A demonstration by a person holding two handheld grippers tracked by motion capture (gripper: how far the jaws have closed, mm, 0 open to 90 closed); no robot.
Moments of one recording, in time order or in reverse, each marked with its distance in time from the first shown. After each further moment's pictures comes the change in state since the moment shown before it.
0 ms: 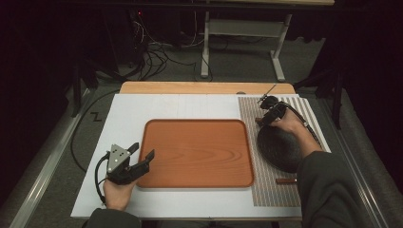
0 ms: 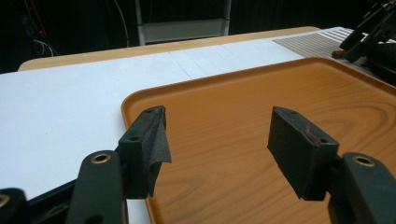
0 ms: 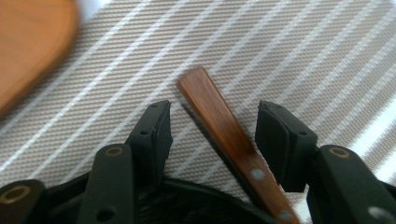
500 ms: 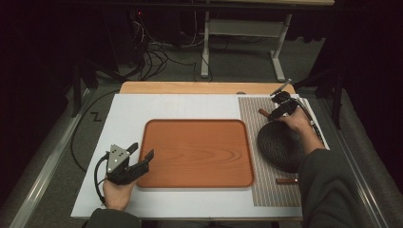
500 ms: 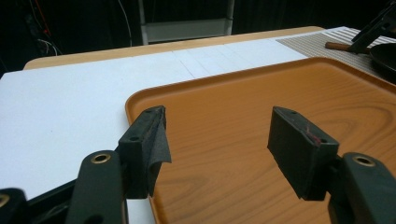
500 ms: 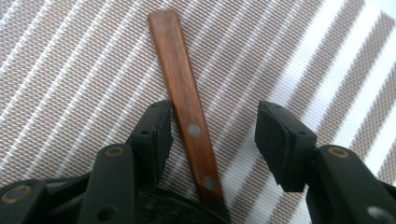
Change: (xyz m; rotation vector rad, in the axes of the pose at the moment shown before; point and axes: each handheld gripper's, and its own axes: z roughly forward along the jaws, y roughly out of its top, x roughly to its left) left arm 0.000 -0.001 0.000 0.000 0.010 -0.007; right arm -0.040 -0.019 0.001 0.004 -0.061 0.270
